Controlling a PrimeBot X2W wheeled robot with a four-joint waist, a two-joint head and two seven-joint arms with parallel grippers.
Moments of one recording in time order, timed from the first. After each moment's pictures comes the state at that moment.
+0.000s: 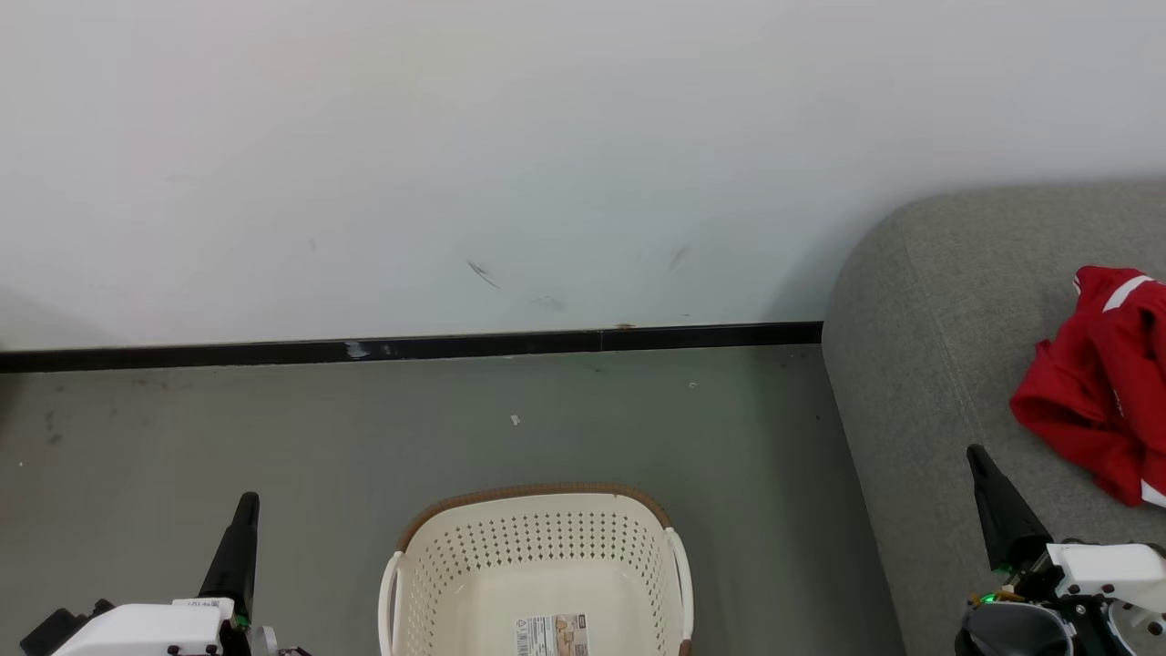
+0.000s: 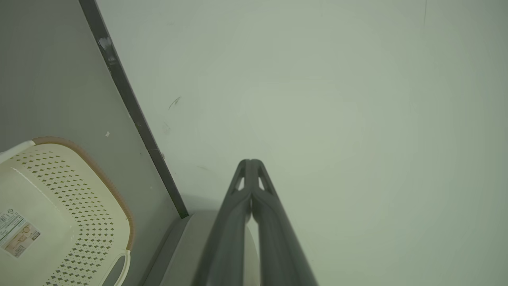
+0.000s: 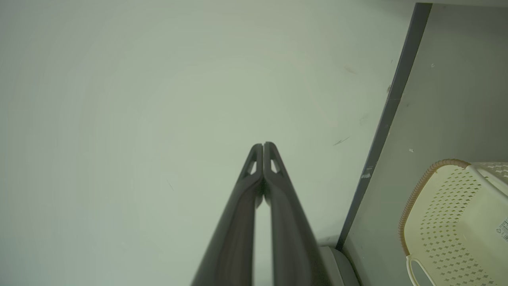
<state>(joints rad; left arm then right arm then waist) -0.05 0.03 0.08 0.23 -1.60 -0.08 0.10 -0.07 -0.12 -0.02 0.27 1.71 0.13 0.01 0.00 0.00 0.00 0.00</state>
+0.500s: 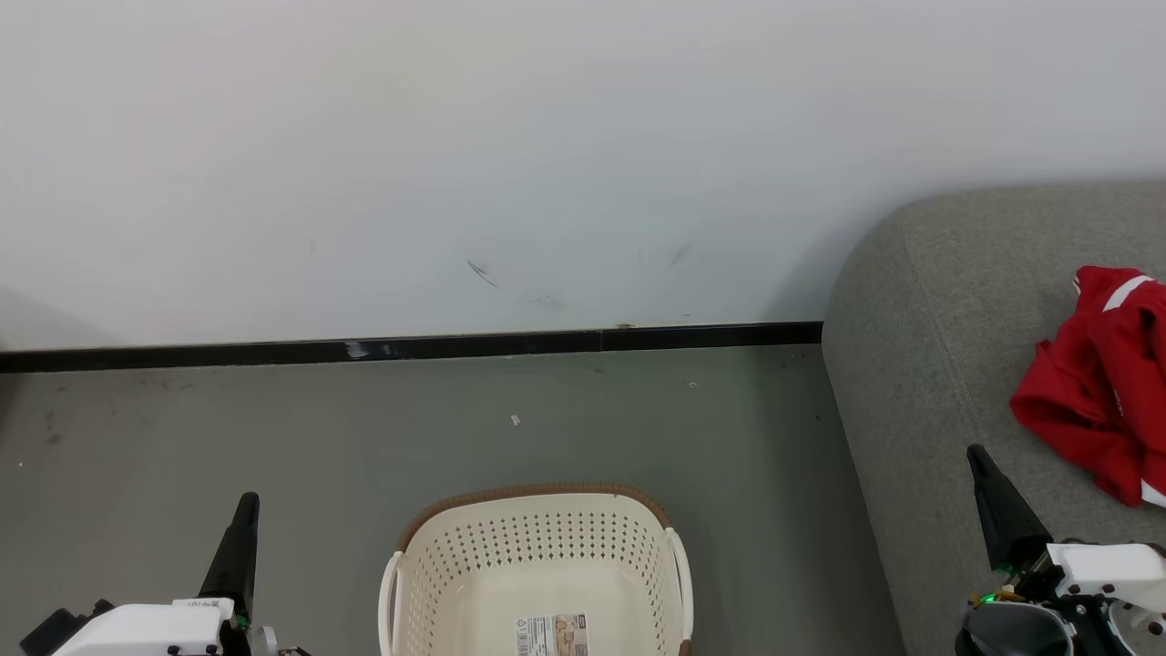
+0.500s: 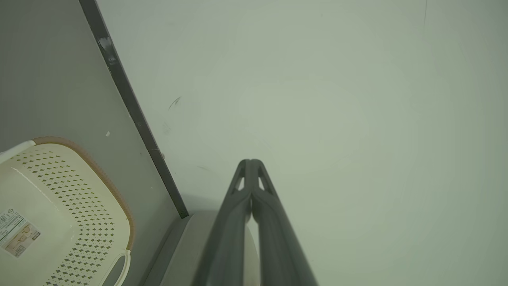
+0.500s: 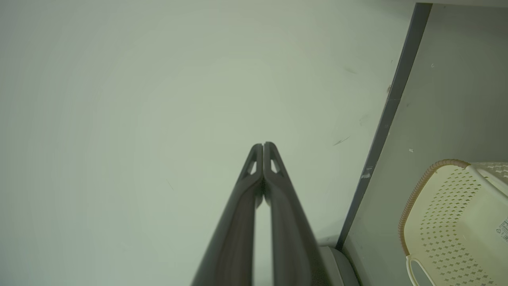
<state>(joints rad) -0.05 0.03 0.08 0.23 -1.60 -0.08 0.10 -0.07 -0.12 -0.02 0.27 1.71 0.13 0.01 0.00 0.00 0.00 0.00</state>
